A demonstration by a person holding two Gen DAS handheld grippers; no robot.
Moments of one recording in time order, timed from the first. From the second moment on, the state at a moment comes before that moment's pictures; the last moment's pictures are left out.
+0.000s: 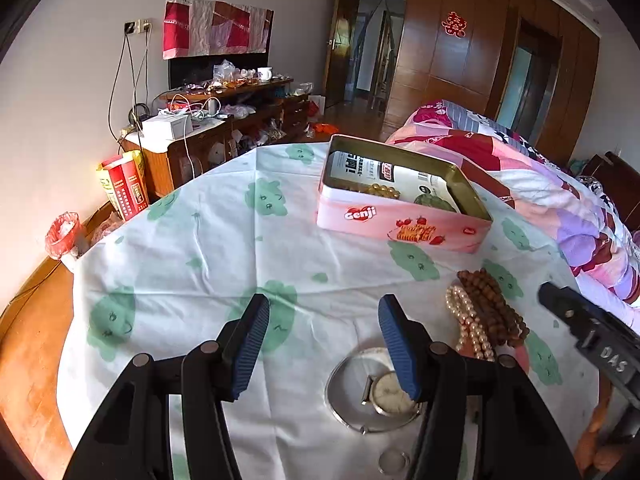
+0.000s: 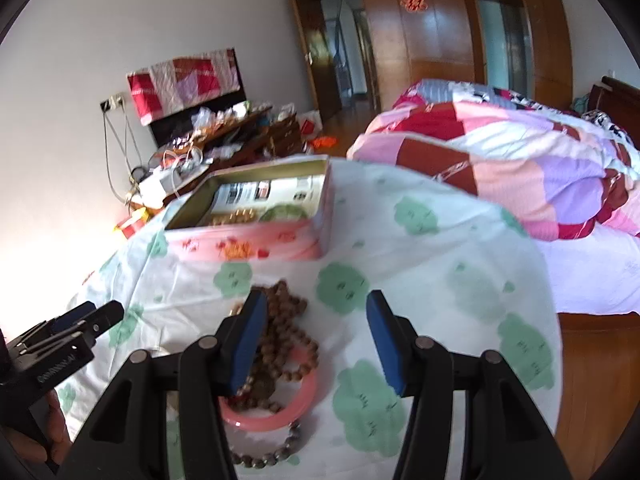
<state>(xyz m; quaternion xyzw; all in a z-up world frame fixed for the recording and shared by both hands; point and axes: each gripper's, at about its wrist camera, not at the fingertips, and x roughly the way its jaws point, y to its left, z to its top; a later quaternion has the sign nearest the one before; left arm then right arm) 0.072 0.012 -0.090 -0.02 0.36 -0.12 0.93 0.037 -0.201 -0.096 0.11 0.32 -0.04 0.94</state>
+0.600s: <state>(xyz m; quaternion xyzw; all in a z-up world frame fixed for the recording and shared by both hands) 0.070 0.015 -0.090 -0.03 0.36 -0.12 0.93 0.081 -0.179 -0.127 0.11 0.40 0.01 0.91</state>
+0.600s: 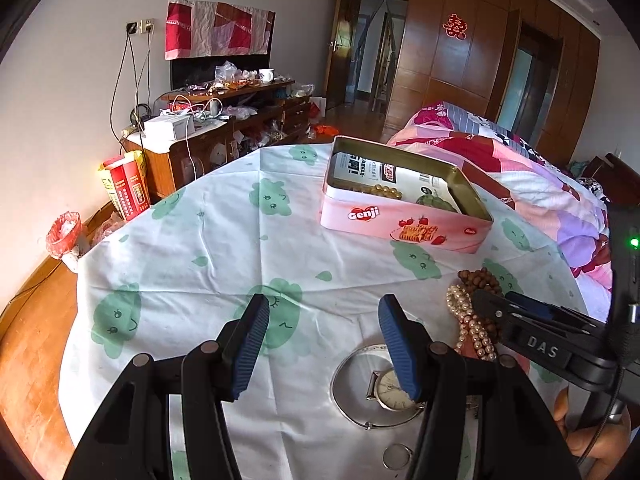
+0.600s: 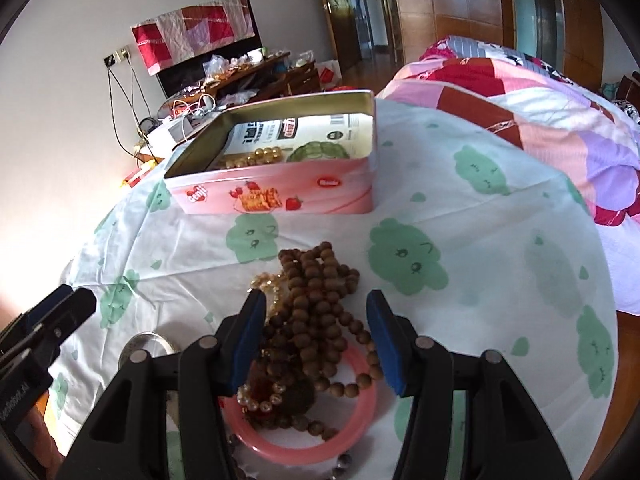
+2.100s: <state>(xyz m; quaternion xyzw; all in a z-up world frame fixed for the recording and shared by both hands) 0.093 -0.054 -0.099 -0.02 0.40 -0.27 0.88 0.043 -0.228 -0.099 0.17 0.30 -0.02 0.94</state>
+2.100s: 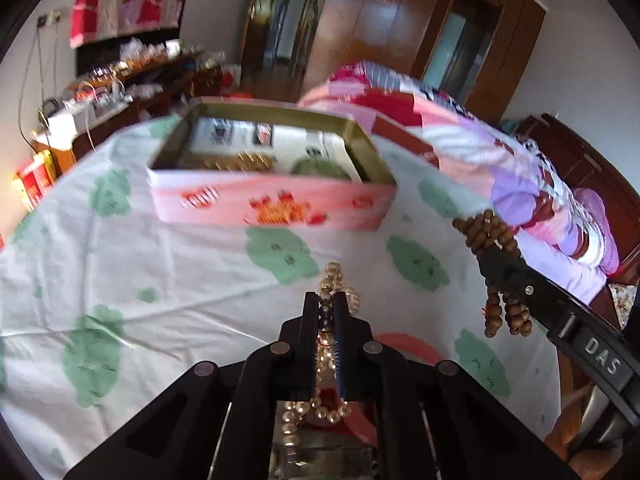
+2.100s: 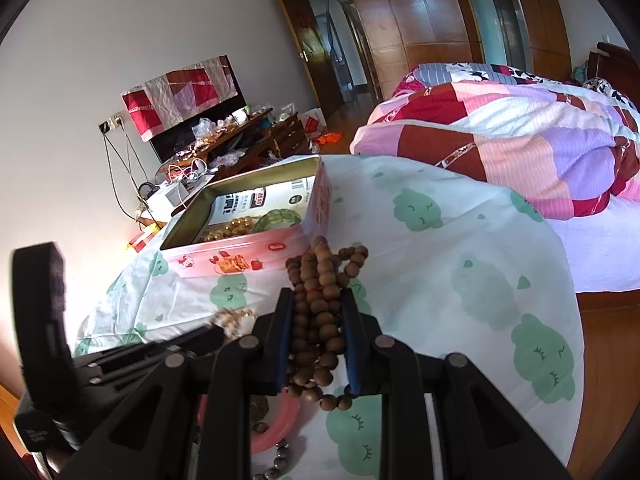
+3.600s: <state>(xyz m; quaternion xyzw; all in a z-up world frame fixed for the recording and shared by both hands) 0.162 -0.024 -0.040 -0.07 0.30 -0.24 0.92 0.130 -0.198 -0.053 0.10 0.27 -0.01 0.96</state>
